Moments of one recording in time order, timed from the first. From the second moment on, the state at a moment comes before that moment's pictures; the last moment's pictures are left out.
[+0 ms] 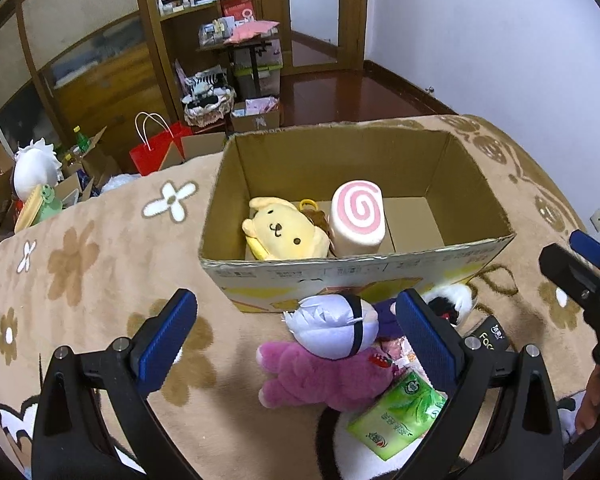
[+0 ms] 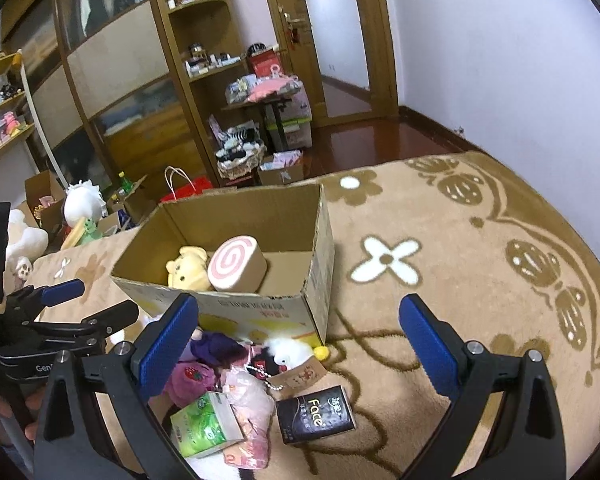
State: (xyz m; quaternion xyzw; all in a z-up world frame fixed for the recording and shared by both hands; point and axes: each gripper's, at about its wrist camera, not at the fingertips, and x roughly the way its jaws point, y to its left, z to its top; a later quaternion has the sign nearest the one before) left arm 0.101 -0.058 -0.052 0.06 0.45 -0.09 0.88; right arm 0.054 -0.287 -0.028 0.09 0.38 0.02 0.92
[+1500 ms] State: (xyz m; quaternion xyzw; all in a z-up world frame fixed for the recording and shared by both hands) left arm 0.129 -0.072 -0.114 0.06 0.51 -0.11 0.85; right arm 0.112 -0.275 -0.139 0.10 0.53 0.04 0.84
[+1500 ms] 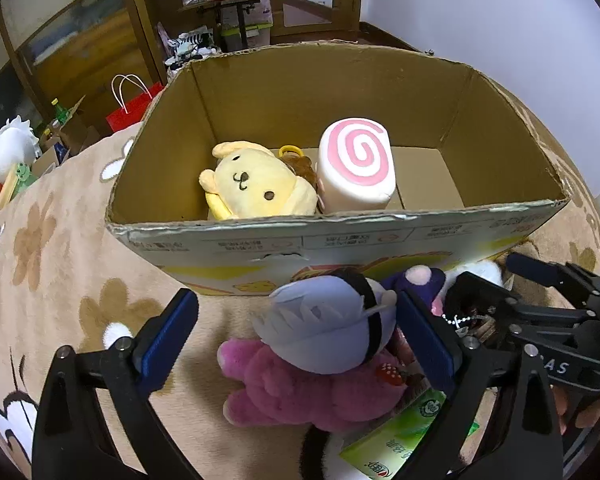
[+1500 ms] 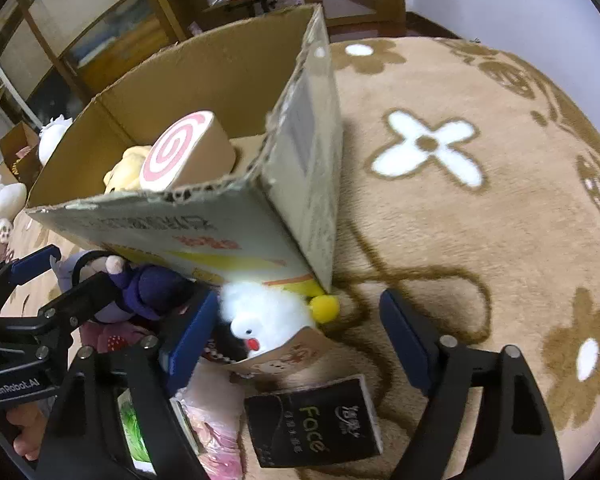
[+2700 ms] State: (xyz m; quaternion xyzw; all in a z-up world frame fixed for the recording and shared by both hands) left arm 0.087 -0.069 -0.080 0.04 0.48 -0.12 0.87; right arm 0.076 -0.274 -0.091 0.12 0.49 0.07 0.86
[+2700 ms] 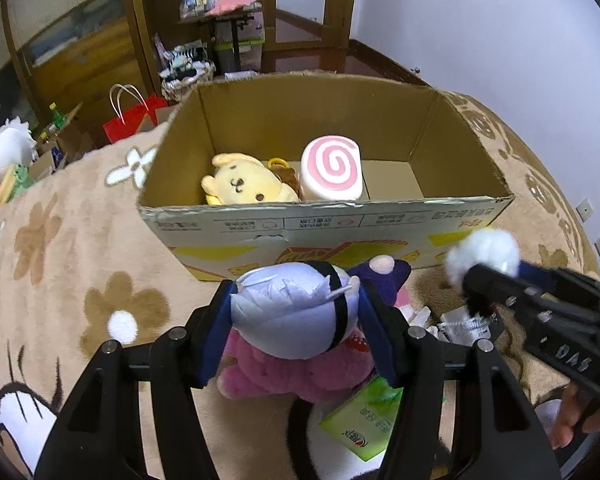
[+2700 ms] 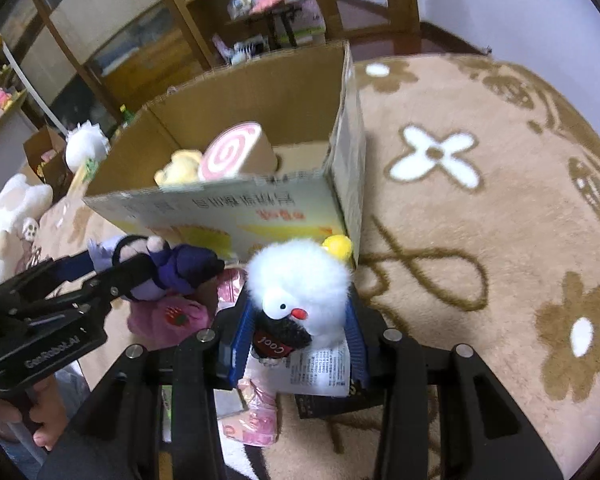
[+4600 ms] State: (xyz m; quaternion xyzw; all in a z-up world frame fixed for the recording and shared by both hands) left arm 0.141 -0.041 -0.023 0.07 0.34 -0.05 0.94; right arm 0.118 -0.264 0.006 0.06 0.32 0.09 0.94
